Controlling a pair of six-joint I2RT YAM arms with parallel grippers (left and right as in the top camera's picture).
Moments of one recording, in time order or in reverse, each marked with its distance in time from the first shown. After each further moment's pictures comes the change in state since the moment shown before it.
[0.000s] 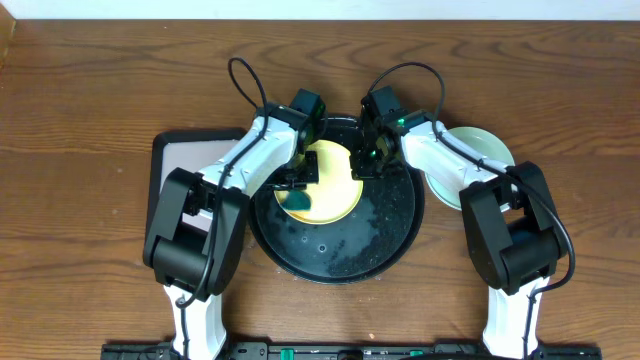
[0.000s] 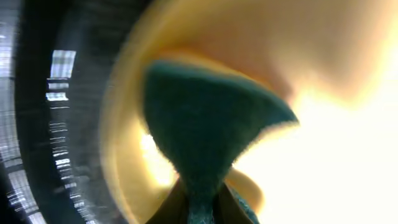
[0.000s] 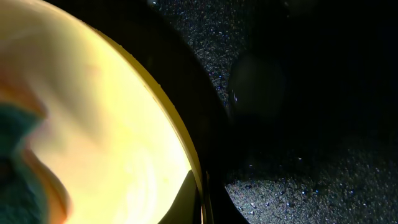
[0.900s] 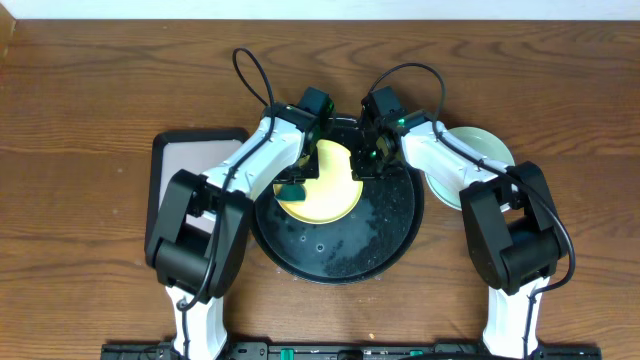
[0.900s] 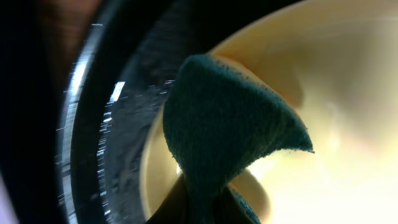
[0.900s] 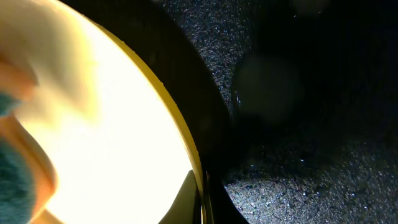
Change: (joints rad) left arm -0.027 -0.010 0.019 0.018 -0.223 -0.079; right arm 0.000 0.000 -0.001 -0.002 -0.005 0.000
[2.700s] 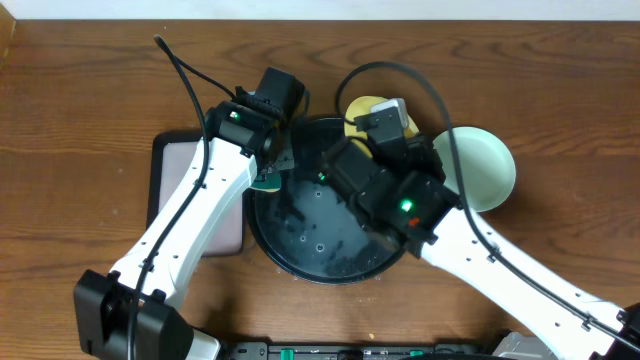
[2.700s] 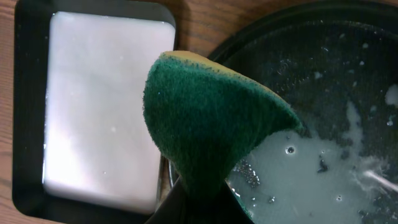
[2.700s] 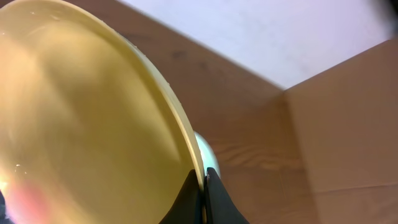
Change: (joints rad) left arm 0.033 -0.389 0.017 -0.174 -0.063 -0.020; right arm 0.433 -0.573 -0.029 -0.313 1.358 -0.062
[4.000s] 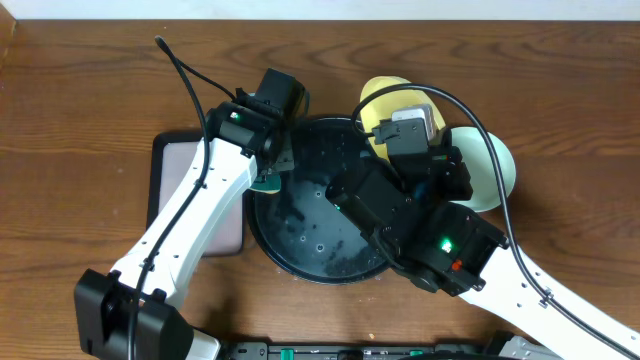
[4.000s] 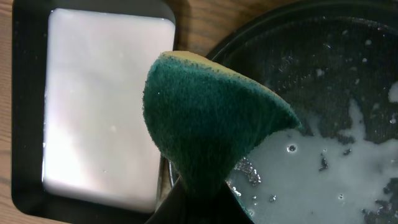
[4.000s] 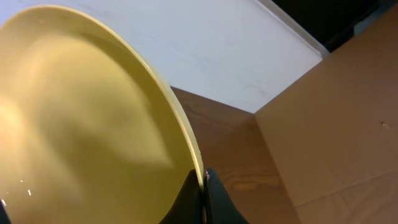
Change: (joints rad) left arm 0.000 0.000 -0.008 0.000 0.003 0.000; right arm 0.076 -0.157 0.000 -0.004 0.172 -0.002
